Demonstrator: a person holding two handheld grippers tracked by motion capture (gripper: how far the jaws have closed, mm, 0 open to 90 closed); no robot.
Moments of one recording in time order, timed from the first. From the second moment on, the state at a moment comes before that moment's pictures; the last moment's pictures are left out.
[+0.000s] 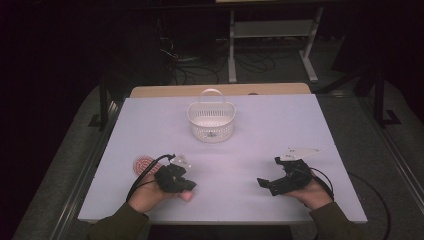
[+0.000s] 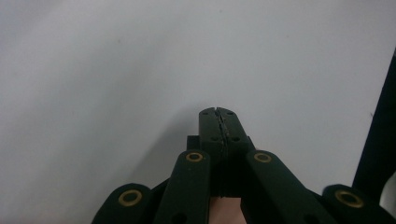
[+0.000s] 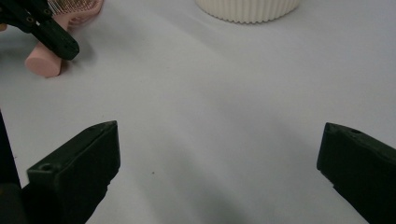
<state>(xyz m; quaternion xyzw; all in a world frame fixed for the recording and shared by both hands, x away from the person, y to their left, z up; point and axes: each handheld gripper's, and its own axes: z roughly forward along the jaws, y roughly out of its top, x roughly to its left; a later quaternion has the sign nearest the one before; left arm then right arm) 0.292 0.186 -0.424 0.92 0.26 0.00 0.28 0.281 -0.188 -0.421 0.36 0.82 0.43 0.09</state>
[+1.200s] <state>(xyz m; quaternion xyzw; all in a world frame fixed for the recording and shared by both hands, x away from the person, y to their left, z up) 0.251 0.244 -0.422 0.92 0.31 0.00 0.25 0.282 -0.186 -0.421 0.36 0.82 0.43 0.10</state>
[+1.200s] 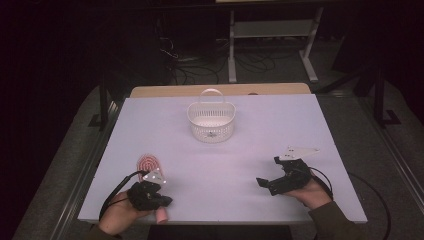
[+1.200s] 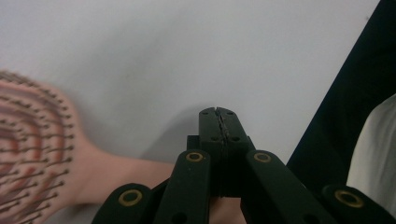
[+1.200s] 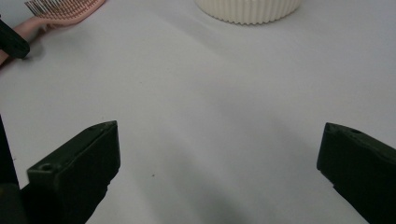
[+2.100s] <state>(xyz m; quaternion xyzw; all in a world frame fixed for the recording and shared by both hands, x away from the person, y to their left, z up) 0.244 0.284 -0.420 0.90 0.37 0.04 0.23 0.293 -0.177 -0.422 0.35 0.83 0.43 0.09</state>
